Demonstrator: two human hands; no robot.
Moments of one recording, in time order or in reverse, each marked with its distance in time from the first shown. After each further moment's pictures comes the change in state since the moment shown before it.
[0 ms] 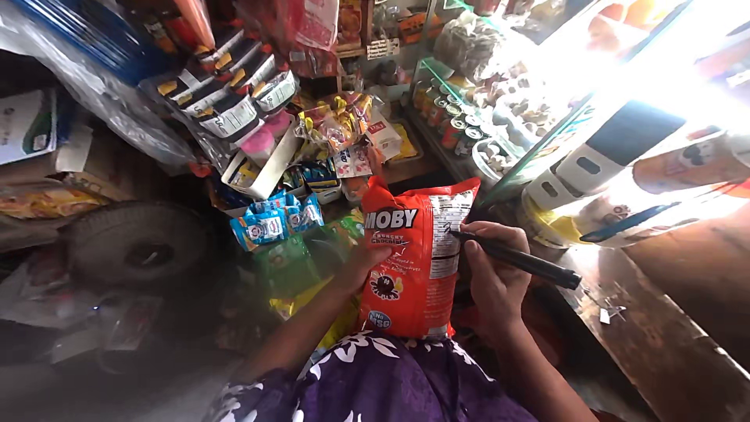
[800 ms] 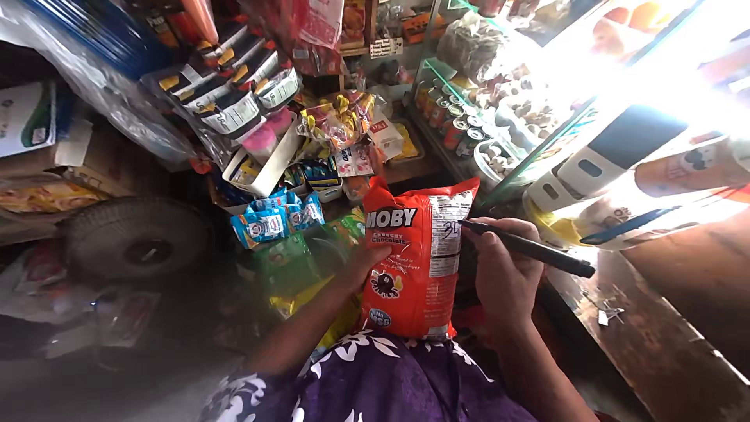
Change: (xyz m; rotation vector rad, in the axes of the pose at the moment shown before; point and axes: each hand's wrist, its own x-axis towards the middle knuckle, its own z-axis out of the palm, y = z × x) left_hand 0.003 -0.007 -0.007 -0.032 -0.049 0.017; right_hand 0.008 -0.002 -0.002 0.155 0.098 0.134
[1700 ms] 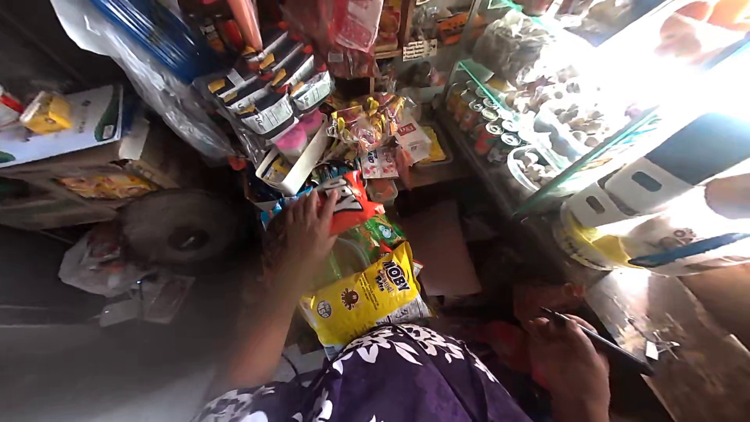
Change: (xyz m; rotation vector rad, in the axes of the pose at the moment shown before) left_hand -0.001 0.035 -0.122 1.830 0.598 0.341; right_hand -0.092 0.018 -0.122 0.029 0.502 0.491
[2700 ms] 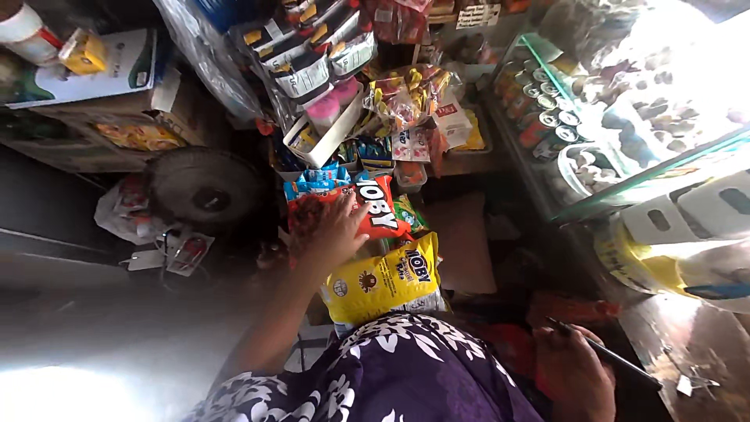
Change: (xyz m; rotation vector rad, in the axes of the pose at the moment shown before) left_hand -0.025 0.009 -0.001 -0.172 -0.352 -0.049; right_hand -0.009 0.011 0.017 -0.016 -0.105 0.044
